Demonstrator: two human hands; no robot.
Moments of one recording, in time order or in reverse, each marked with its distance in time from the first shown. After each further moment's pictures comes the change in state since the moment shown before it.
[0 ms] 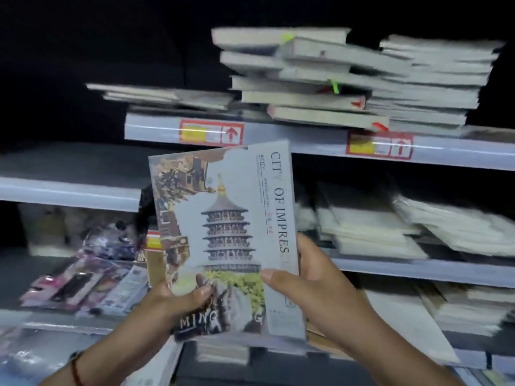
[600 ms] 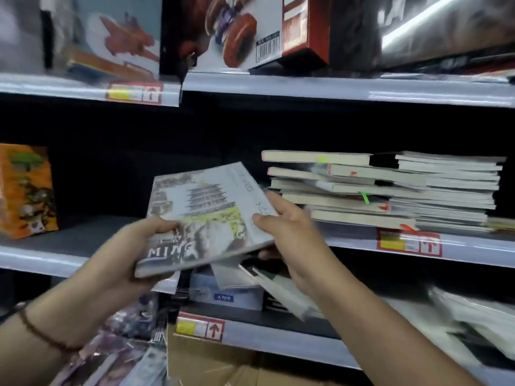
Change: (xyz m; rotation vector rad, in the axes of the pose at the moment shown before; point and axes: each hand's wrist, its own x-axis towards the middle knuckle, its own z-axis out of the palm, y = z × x) left_hand 0.011 0.207 -0.023 -0.060 0.070 0.207; right_hand 0.113 -0.139 0.041 0.105 0.096 -0.256
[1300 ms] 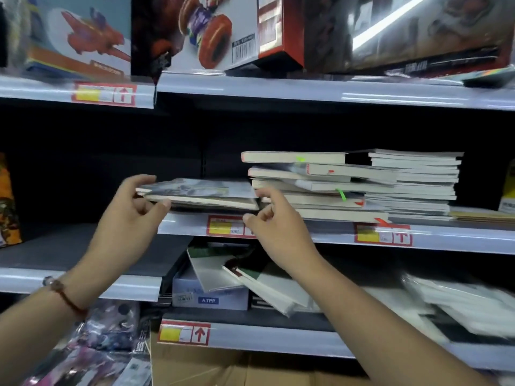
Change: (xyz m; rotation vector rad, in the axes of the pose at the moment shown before) left_hand 0.047 0.014 -0.003 0.757 0.219 0.640; right_hand 0.023 0.016 -0.018 -0.501 0.200 -0.162
